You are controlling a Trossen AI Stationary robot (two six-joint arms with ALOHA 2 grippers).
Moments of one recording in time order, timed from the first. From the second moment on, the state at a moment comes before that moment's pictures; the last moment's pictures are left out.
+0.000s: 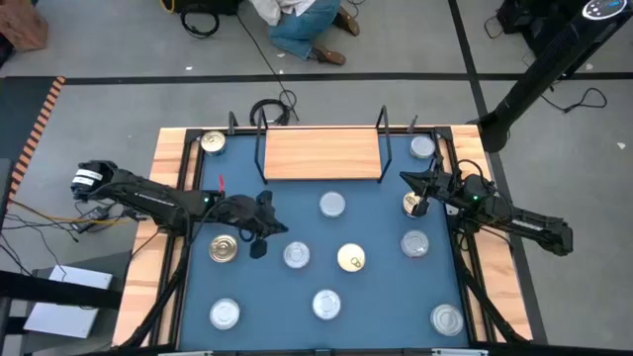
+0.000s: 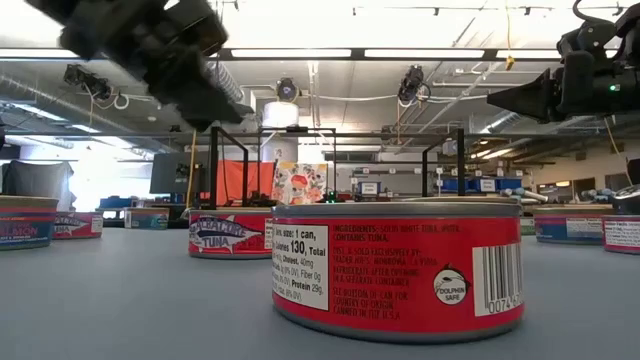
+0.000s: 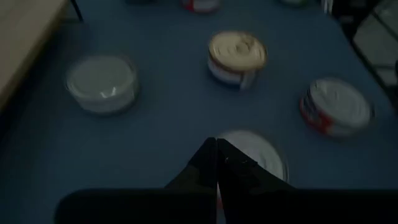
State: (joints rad) left arm -0.13 1.18 0.58 0.06 -0.03 -0.16; right arm -0.35 0.01 0.01 0.10 0.06 -0.13
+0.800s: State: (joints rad) left arm -0.04 1.58 1.14 -0.22 0.24 0.10; right arm -0.35 0.01 0.01 0.10 0.06 -0.13
